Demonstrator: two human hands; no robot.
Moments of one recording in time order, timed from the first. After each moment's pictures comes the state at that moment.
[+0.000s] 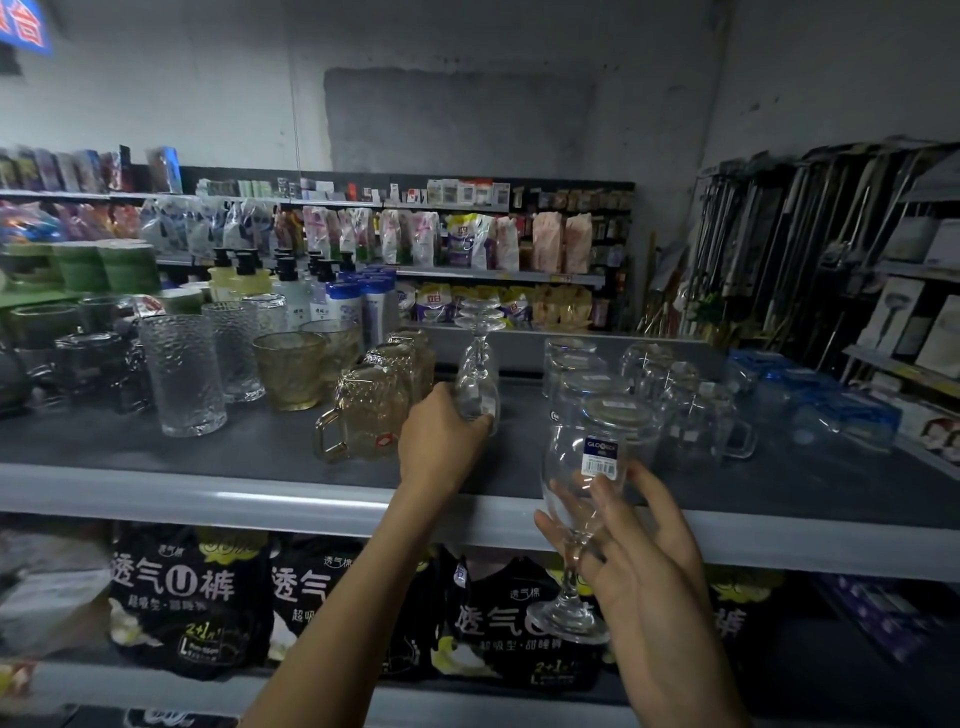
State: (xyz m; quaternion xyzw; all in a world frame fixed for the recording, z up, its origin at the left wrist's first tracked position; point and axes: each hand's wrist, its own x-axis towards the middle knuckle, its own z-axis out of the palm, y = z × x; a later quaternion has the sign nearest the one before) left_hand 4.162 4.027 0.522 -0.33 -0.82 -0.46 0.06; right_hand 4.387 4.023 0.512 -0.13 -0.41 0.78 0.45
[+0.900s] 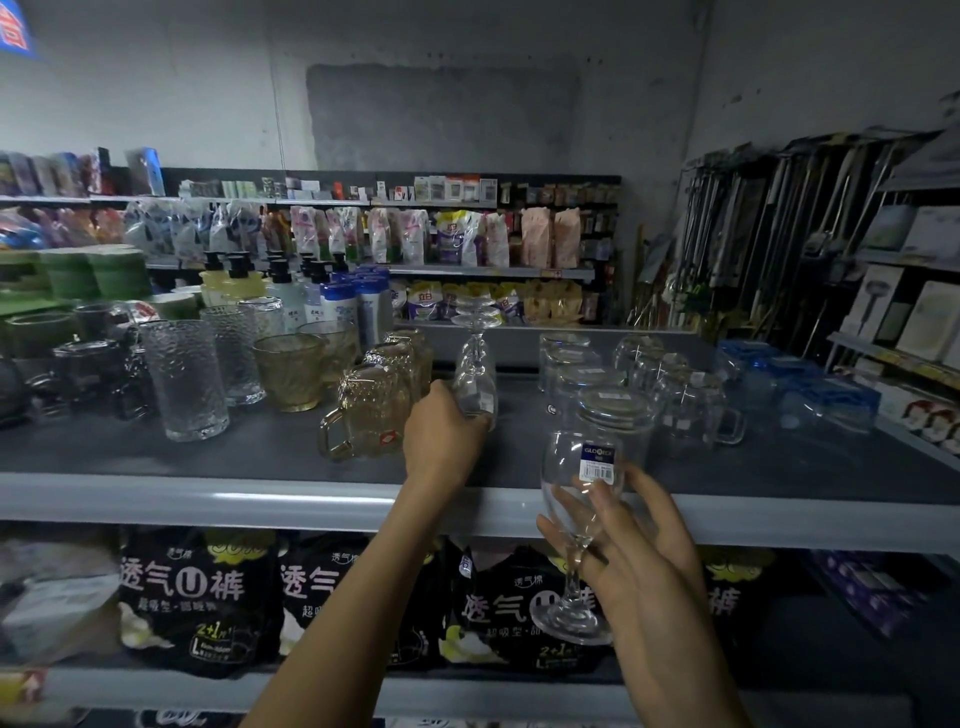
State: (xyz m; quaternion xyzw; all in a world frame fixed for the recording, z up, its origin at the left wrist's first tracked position) left_hand 4.165 4.025 0.523 -0.32 -0.83 -0.46 0.04; right_hand 4.393 4.009 0.508 -0.16 -0.41 0.77 0.46
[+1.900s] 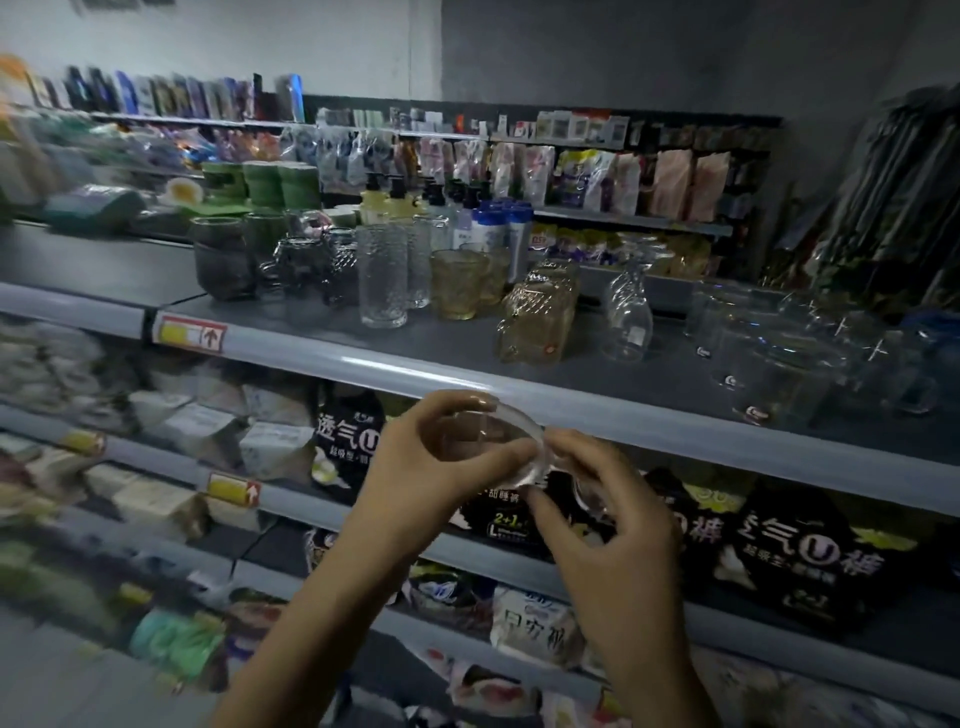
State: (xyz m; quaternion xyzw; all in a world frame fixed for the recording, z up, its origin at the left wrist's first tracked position) left_hand 4.230 3.759 0.515 -0.30 -0.65 -0.69 -0.15; right_hand 4.347 3.877 0.479 -0.11 -0.80 0.39 0.44
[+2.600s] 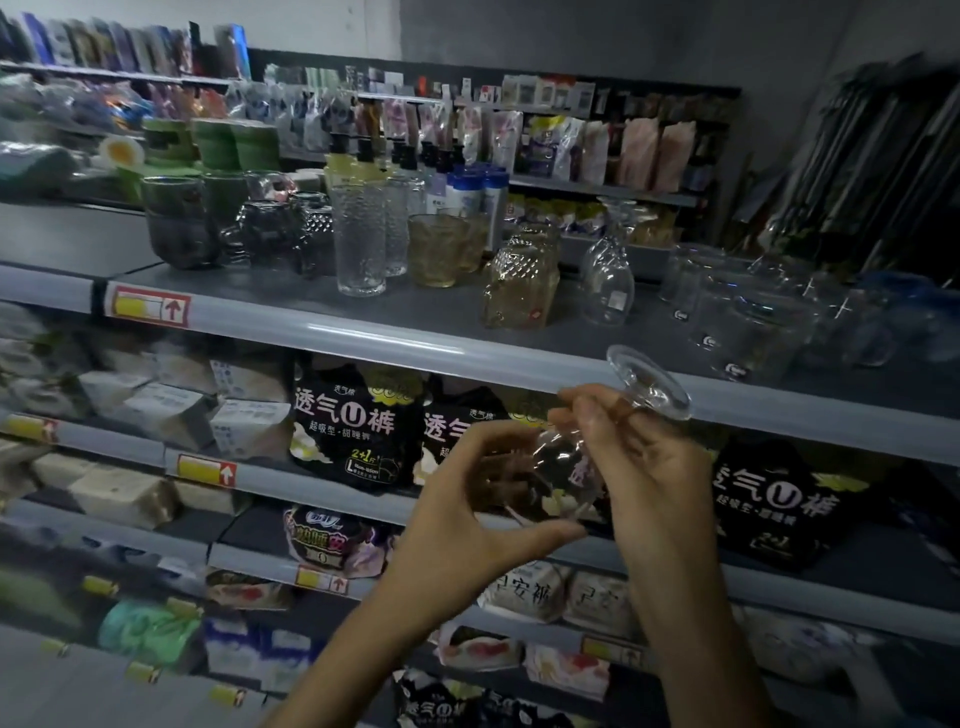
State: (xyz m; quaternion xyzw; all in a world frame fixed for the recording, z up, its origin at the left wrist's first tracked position) left_hand 4.256 3.759 0.459 -0.43 -0.62 -0.64 -0.14; right_hand 4.354 3.870 0.502 -0.18 -0.68 0.57 0.43
